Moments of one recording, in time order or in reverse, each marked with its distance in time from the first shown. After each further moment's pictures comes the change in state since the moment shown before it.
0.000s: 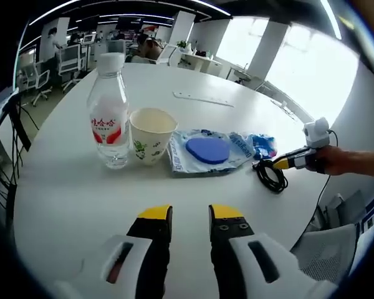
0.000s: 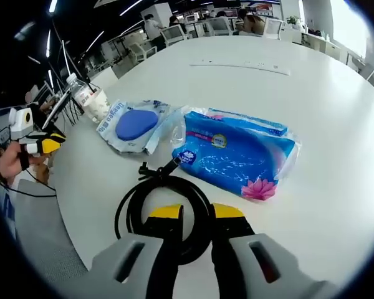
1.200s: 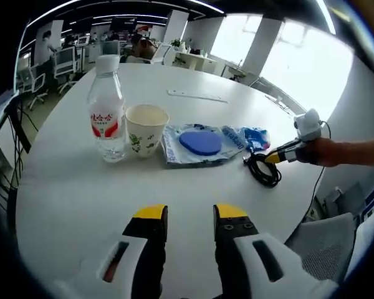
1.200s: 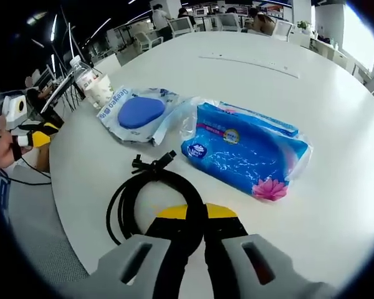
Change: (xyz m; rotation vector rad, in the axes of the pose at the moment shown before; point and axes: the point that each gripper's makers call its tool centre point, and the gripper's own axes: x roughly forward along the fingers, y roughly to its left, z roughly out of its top) left arm -0.015 -0.006 -0.013 0.033 0.014 -0.010; right arm 0.007 0.014 -0.004 -0.063 0.040 -0.015
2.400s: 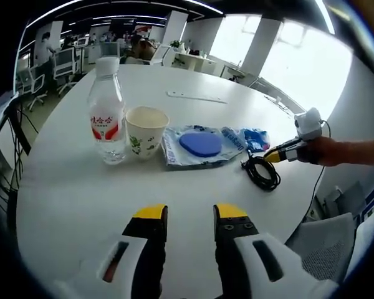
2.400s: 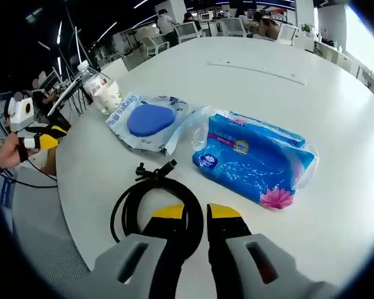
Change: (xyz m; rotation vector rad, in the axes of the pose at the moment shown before) left arm 0.001 0.001 0.002 0.003 -0.004 -0.002; right arm -0.005 0.004 0.011 -0.007 -0.036 0.037
